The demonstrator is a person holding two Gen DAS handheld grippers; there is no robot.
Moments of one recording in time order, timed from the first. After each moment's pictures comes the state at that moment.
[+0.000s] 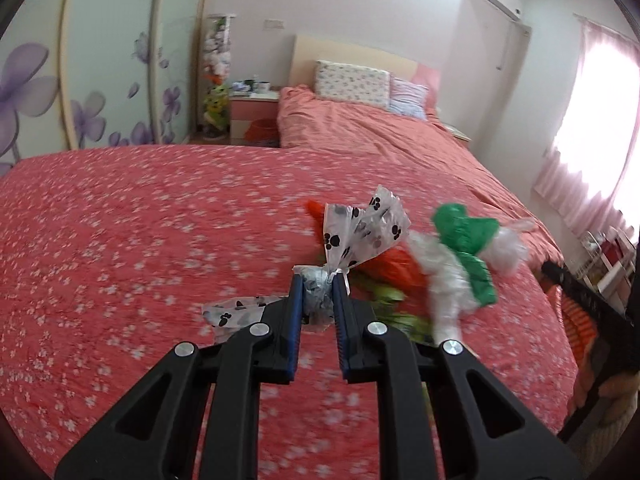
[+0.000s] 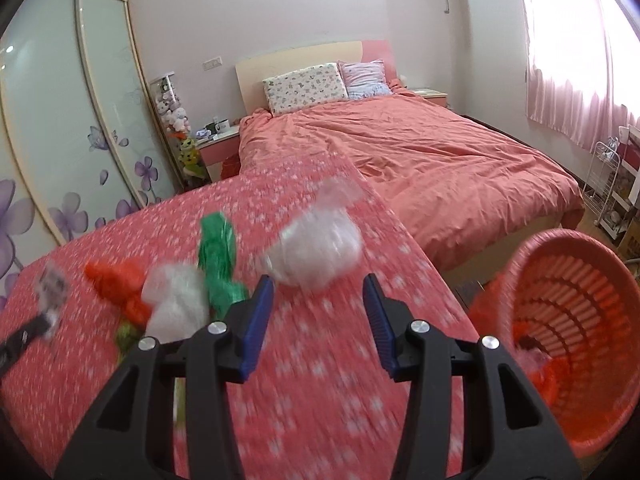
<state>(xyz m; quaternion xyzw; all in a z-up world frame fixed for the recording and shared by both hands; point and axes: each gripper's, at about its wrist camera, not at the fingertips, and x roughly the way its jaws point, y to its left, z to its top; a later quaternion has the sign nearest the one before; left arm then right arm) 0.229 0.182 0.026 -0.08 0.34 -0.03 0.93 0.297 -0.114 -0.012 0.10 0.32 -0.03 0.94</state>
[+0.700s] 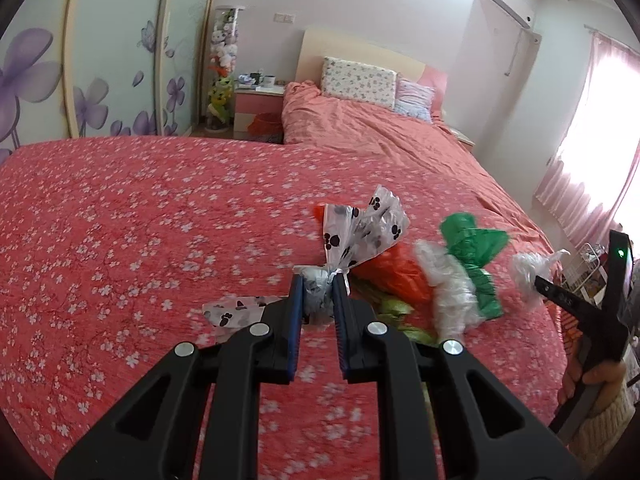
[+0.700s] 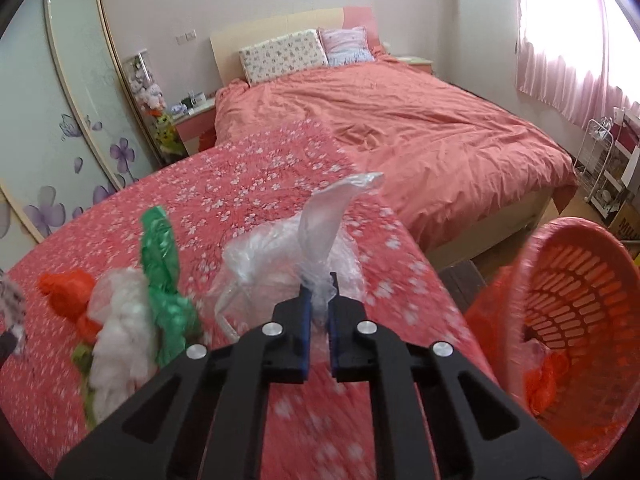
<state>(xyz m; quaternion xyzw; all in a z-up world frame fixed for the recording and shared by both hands) 0.230 0.184 0.029 -0.10 0.35 -0.04 0.93 0.326 -0.138 -0.035 0.10 0.38 -0.05 0.92</state>
